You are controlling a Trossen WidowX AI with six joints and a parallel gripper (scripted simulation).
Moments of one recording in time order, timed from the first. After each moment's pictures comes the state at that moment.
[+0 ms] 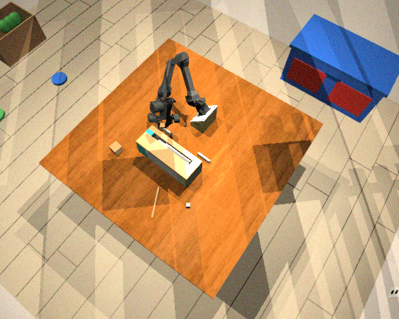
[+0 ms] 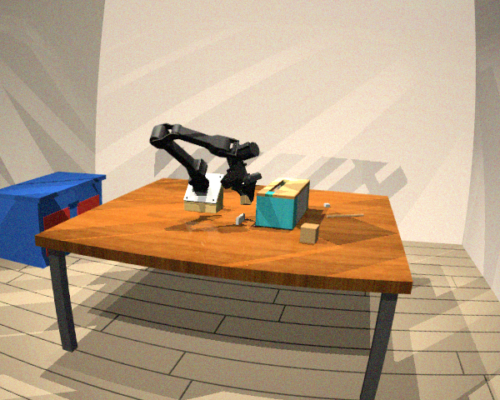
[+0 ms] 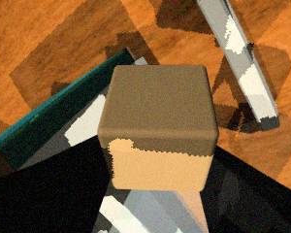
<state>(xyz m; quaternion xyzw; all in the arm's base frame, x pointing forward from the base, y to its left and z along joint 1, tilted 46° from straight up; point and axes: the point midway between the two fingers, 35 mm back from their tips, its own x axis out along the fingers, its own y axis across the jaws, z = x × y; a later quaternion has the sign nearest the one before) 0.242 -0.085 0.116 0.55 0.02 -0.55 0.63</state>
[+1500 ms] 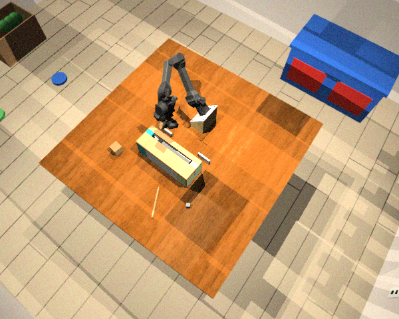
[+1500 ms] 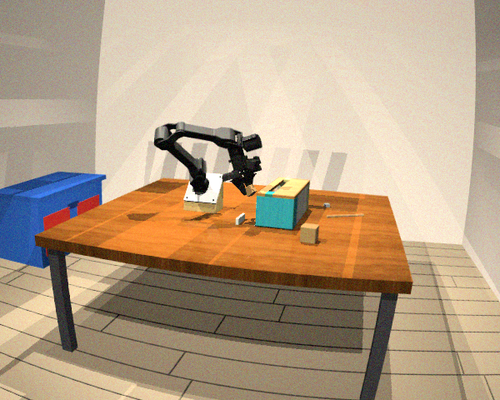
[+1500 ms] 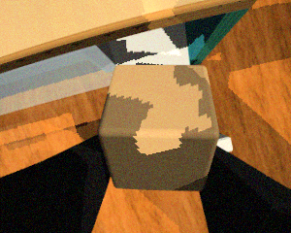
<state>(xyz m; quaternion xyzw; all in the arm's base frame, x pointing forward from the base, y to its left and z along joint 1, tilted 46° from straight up) 0.233 -0.054 0.124 -0.20 0.46 -0.33 0.80</state>
